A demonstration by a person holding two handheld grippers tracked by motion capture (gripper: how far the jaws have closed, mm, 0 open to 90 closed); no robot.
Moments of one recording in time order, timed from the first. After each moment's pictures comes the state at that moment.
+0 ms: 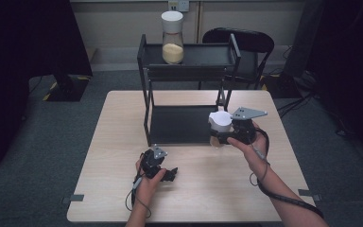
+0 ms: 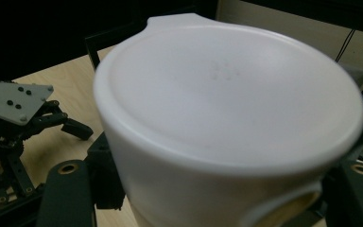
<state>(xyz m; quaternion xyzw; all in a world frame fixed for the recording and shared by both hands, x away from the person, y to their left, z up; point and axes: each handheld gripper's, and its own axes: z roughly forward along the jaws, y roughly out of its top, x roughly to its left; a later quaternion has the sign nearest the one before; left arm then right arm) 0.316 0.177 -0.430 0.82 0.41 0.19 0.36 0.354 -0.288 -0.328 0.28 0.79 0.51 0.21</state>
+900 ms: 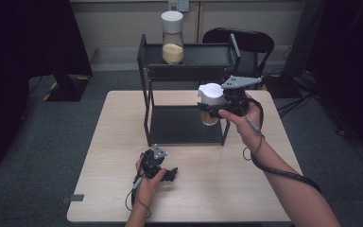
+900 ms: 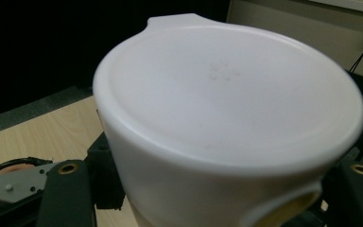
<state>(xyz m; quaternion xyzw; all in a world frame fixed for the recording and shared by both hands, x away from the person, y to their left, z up) 0.316 0.177 -0.429 0.82 0.40 0.20 0.36 0.383 -0.260 -0.247 0.26 0.79 0.52 0.21</state>
